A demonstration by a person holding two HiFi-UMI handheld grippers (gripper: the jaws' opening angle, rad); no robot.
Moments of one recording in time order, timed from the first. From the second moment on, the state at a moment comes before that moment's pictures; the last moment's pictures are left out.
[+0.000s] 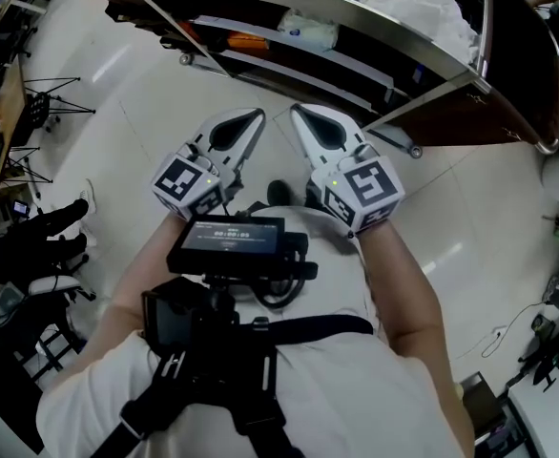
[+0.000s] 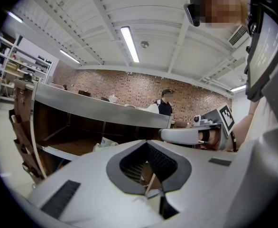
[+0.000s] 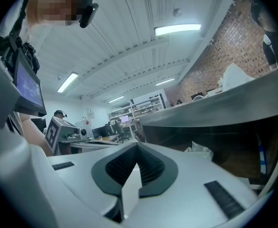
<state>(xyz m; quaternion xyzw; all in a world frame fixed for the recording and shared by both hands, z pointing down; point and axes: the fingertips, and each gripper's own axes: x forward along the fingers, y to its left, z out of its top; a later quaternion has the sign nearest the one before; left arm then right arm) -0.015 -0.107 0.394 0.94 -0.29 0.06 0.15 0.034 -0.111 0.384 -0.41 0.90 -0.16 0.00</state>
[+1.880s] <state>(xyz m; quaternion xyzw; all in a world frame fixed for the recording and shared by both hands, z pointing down) -0.004 -0.115 0.396 0.95 -0.28 0.07 0.14 0.041 -0.117 0.387 -0.42 0.89 -0.16 0.00</state>
